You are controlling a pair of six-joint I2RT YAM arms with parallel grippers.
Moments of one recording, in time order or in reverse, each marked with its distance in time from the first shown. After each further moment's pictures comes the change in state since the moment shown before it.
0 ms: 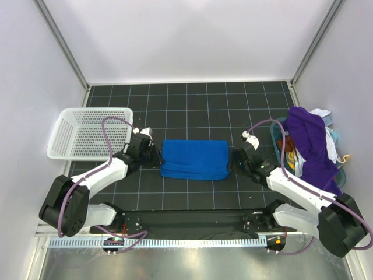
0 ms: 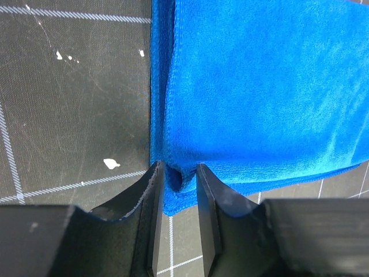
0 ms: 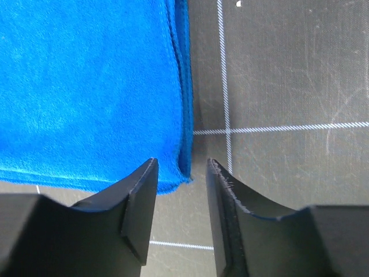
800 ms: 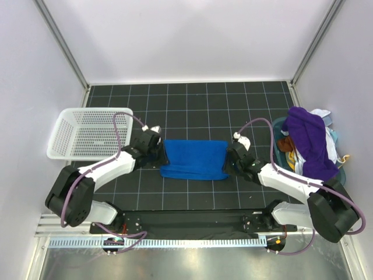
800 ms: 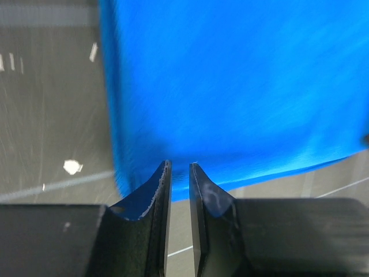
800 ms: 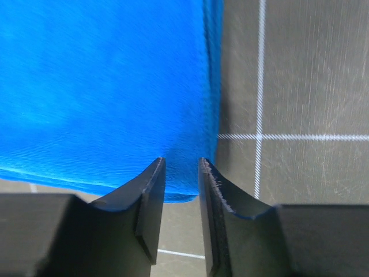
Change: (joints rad) left arm -0.082 0.094 0.154 -0.101 -0.016 -0.020; right arm 0.061 0.141 0.037 0.060 -0.008 0.008
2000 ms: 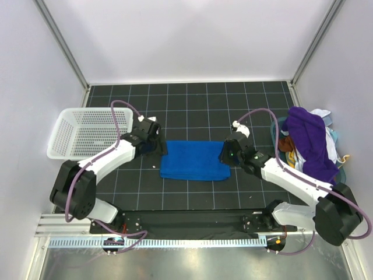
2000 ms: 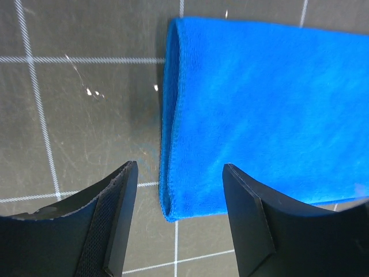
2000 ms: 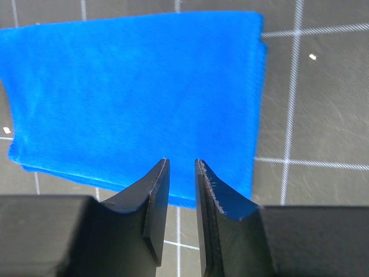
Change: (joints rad) left arm 0.053 0.063 0.156 -0.183 -0.115 0.076; right arm 0.001 -0.048 0.129 -0.063 -0.018 -0.025
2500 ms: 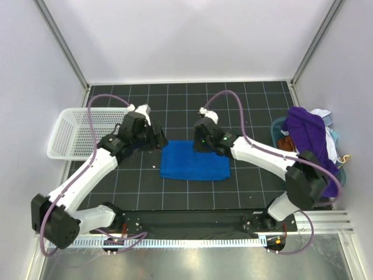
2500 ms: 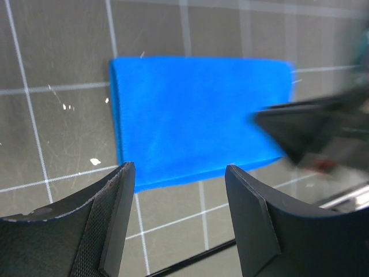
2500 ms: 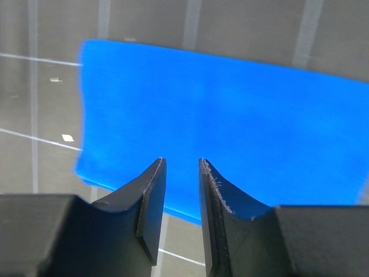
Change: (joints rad) left arm 0.001 -0.250 0.089 -0.111 0.094 0.010; right arm 0.148 0.380 0.404 -0.048 0.019 -0.022
